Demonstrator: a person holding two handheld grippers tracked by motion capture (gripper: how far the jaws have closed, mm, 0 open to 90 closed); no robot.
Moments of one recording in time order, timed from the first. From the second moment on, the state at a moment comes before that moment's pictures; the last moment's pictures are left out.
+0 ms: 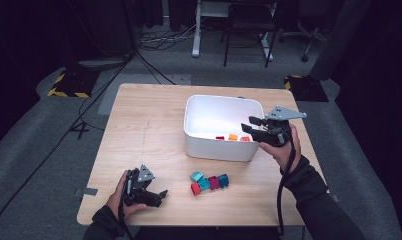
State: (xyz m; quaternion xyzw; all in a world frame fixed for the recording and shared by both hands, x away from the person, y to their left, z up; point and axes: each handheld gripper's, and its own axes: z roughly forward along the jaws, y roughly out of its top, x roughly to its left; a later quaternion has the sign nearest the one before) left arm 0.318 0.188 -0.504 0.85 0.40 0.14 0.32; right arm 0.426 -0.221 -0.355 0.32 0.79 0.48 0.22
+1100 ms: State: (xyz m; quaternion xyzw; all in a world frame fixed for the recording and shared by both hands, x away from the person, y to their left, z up) left arm 0.318 0.188 -0.504 0.85 0.40 0.14 0.32; right arm 0.343 -0.209 -0.403 0.21 0.84 0.46 0.18
